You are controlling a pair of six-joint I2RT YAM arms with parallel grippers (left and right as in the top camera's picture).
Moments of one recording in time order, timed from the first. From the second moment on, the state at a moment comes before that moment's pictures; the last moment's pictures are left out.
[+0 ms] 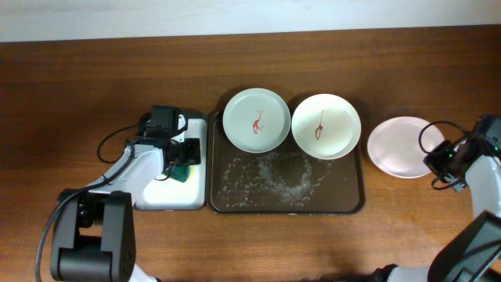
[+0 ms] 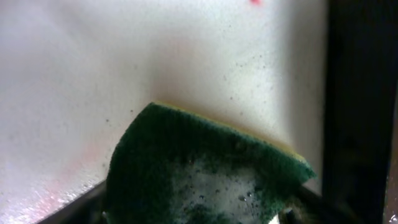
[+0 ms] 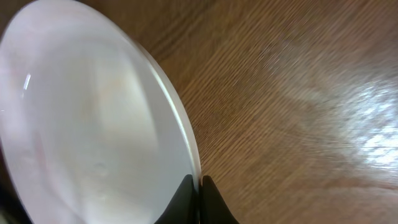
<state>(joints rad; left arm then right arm) -0.13 1.76 0.97 -0.39 0.02 -0.13 -0.60 1.58 1.00 -0.64 -0.05 0.32</state>
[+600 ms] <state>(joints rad) -0.13 1.75 0.97 -0.44 0.00 -0.13 -0.32 1.61 1.15 -0.70 -0.37 0.13</state>
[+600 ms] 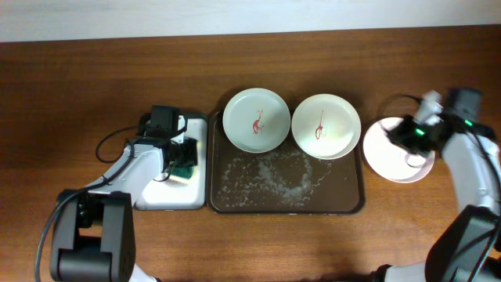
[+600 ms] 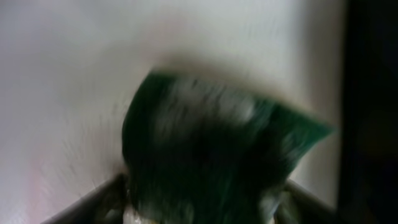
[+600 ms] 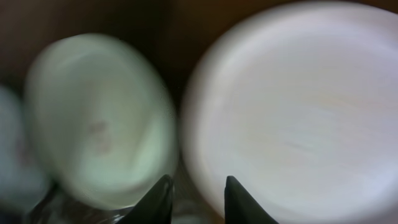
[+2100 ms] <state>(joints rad) -0.13 1.70 0.97 -0.62 0.09 -0.13 0.32 1.94 1.17 -0.39 -0.33 0.44</state>
